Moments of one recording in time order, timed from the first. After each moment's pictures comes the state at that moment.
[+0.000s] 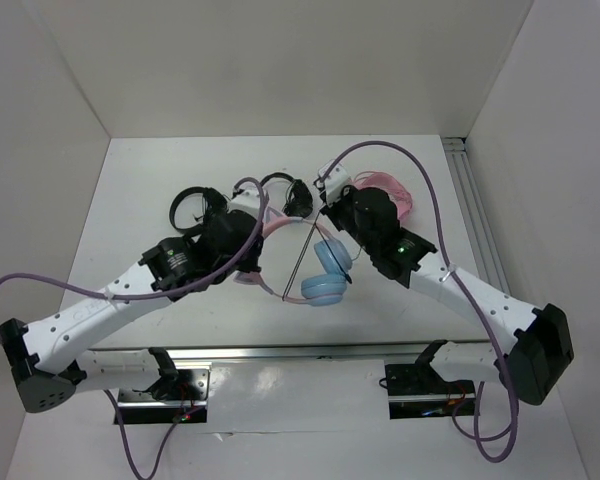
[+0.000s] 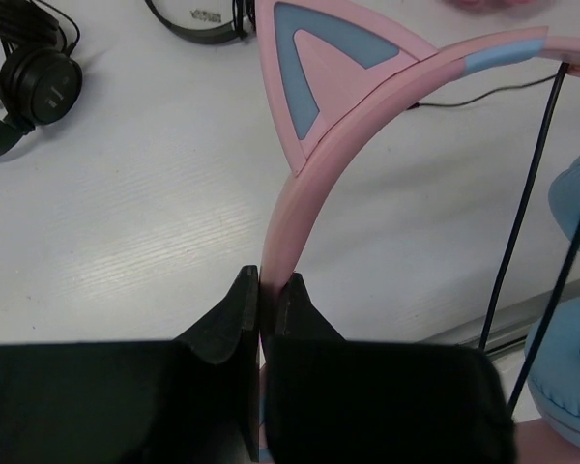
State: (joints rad) left arm -0.93 1.16 1.22 -0.81 -0.43 -0.48; right arm 0.72 1.20 0.97 0.03 0.27 -0.34
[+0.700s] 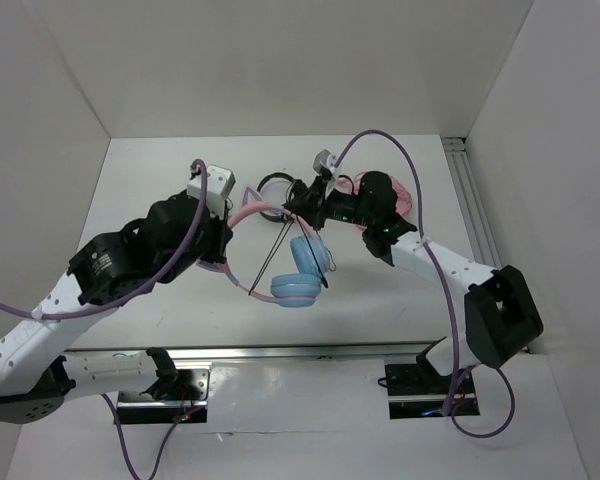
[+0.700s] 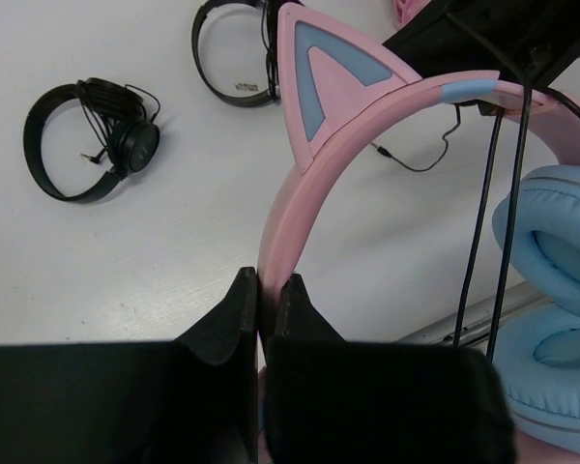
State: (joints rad) left arm -0.93 1.06 1.50 -1.03 -0.45 -0.34; right arm 0.53 1.43 0.95 0.47 -0.72 0.07
